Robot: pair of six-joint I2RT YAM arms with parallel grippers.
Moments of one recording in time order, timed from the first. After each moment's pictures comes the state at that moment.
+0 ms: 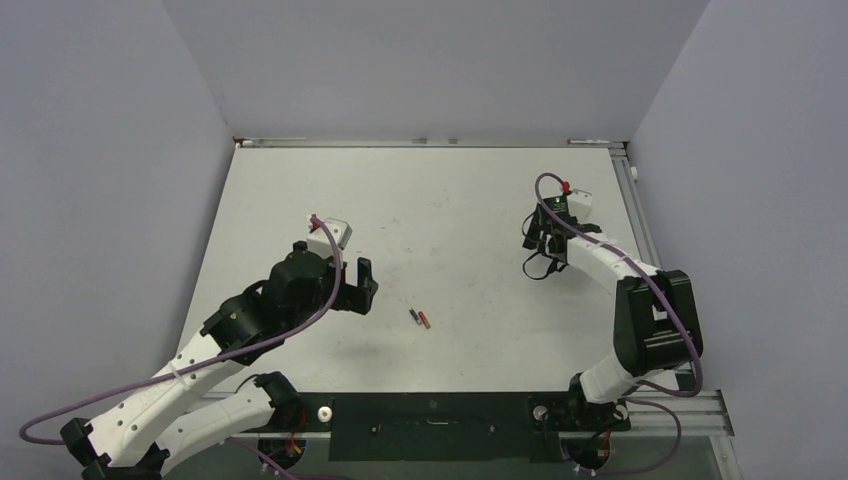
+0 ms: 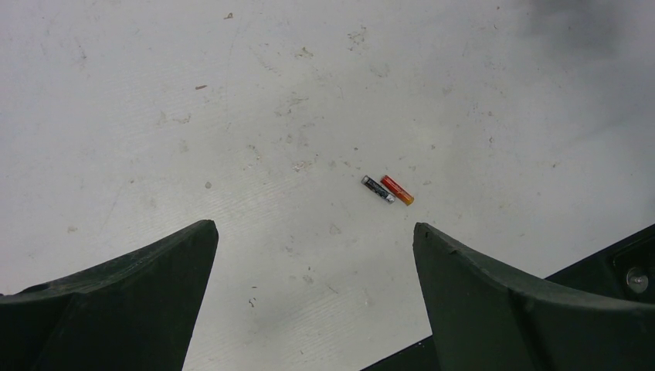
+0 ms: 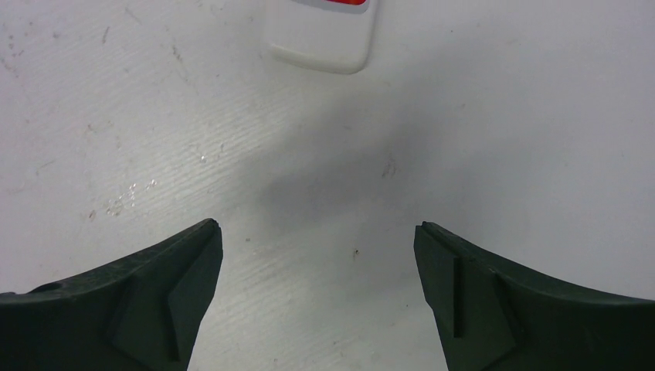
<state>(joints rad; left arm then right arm) -0.82 0.77 0.90 -0.68 -0.30 -0.38 0.20 1.54 0.91 -0.35 0.43 0.48</state>
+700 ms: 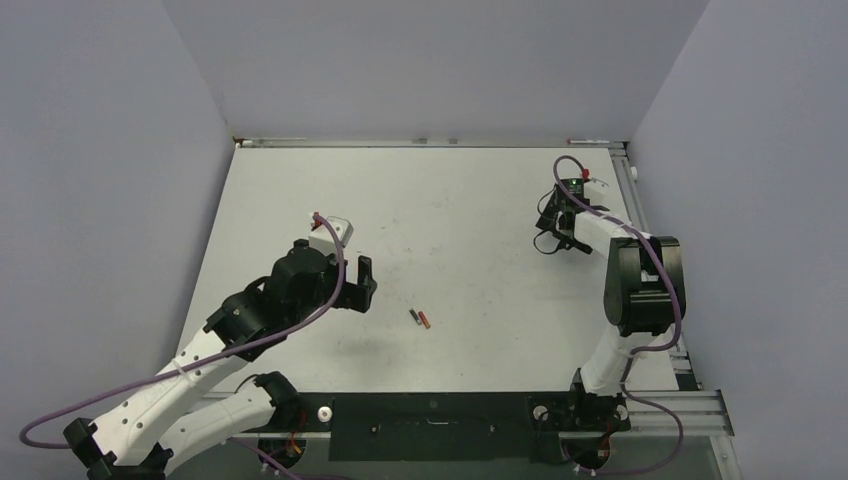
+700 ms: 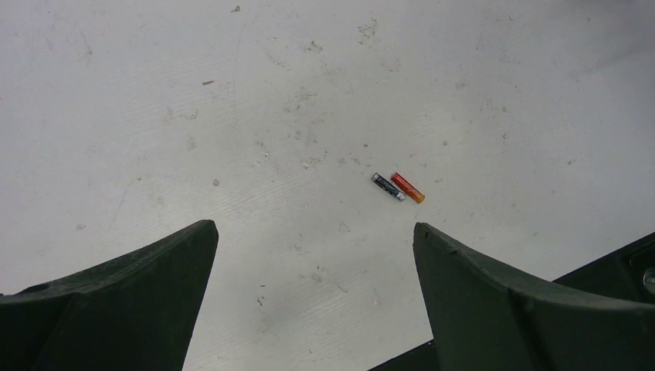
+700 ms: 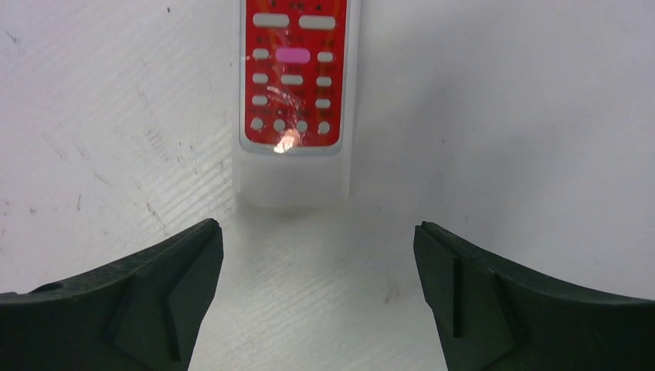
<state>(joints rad) -0.79 0.78 0.90 -0.68 -0.28 -0.35 0.04 1.79 1.09 -0.28 0.38 0.51</state>
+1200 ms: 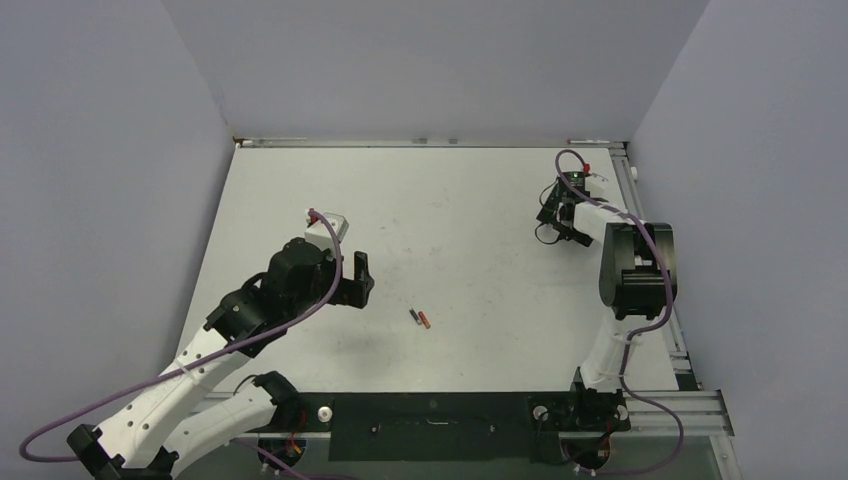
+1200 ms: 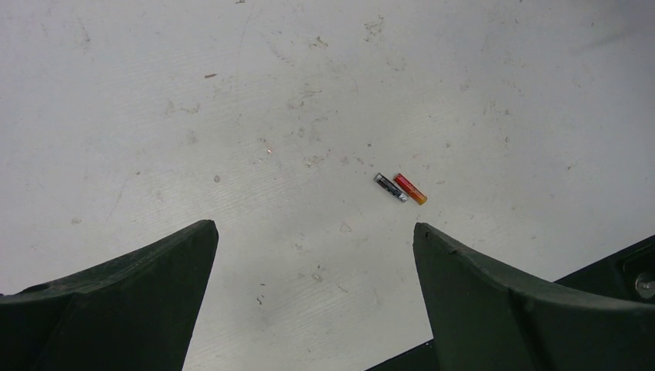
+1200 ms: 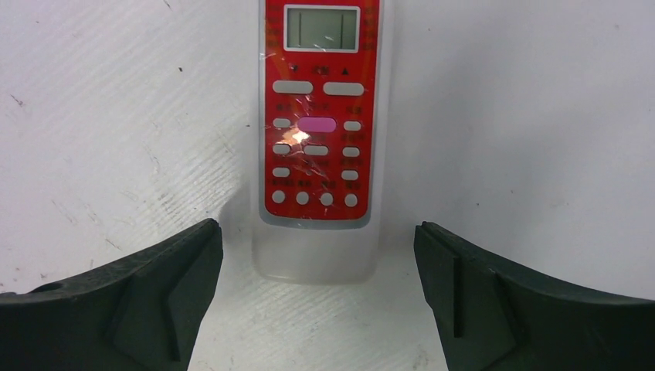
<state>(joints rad) -0.71 0.80 0.89 -0.67 -0.21 -0.35 0.01 1.93 1.22 -0.27 0.34 0.51</state>
